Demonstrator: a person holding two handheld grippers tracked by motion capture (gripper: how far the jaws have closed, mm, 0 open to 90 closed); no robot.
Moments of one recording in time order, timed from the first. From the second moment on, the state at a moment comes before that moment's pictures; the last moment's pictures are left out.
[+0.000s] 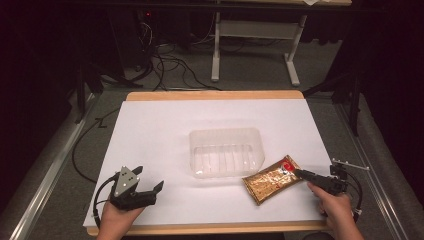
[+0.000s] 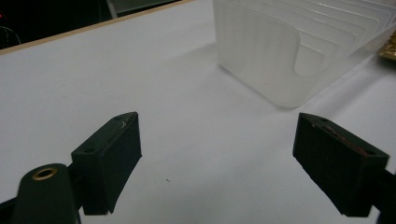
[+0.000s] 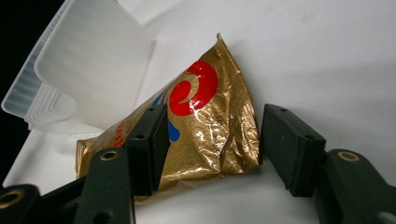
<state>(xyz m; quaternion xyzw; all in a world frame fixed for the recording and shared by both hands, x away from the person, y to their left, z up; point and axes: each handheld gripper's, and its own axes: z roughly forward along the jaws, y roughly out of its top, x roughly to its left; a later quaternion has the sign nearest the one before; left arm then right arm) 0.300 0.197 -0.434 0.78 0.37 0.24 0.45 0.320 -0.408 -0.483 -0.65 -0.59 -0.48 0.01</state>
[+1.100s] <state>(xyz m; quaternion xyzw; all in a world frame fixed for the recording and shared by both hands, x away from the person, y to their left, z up) 0.299 0.198 -0.433 0.78 0.37 0.25 0.45 0.324 -0.404 -0.488 -0.65 -0.60 -0.47 0.02</state>
